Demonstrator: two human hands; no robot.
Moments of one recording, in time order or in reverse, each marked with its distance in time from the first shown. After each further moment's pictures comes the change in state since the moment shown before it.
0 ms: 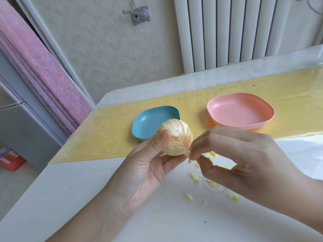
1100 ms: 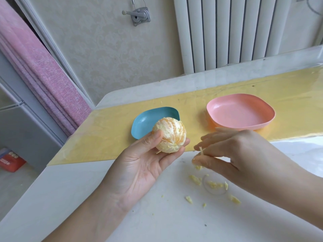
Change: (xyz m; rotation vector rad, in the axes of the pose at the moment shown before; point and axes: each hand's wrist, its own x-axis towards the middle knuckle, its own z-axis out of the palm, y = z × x) left_hand 0.006 0.009 -0.007 -0.134 -0.034 -0.094; right_hand -0.004 0.016 0.001 -0.185 -0.271 0.272
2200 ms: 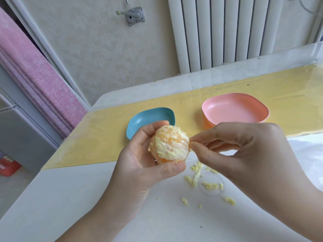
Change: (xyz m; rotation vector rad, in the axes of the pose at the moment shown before) left_hand -0.007 -0.017 0.006 0.501 0.040 0.334; right_hand -0.002 -0.028 -0.006 0.423 0.413 0.142
